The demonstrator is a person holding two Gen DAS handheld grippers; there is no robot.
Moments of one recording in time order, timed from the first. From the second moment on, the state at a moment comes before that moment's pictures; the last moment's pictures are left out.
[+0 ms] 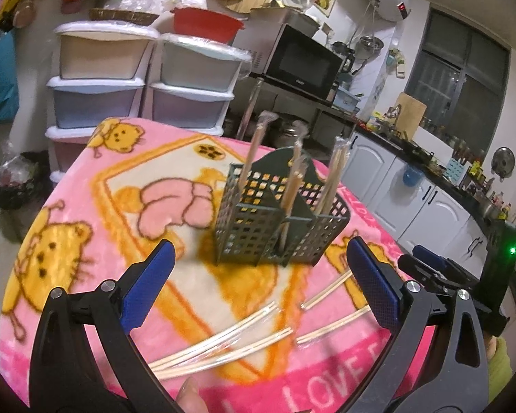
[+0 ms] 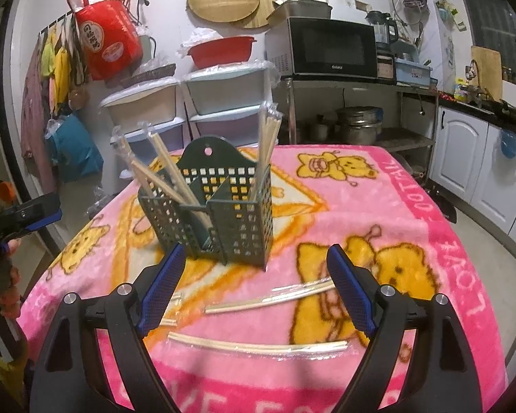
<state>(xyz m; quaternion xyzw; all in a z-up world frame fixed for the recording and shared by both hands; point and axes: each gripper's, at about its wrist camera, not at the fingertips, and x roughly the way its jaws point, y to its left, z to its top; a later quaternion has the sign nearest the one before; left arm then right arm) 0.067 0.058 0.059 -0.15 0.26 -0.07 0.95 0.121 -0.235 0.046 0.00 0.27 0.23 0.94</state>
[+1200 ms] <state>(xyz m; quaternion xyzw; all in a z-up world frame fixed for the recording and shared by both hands) 0.021 0.113 -0.032 -0.16 0.37 0.01 0.91 0.094 -0.177 -0.024 -0.11 0.34 0.29 0.89</state>
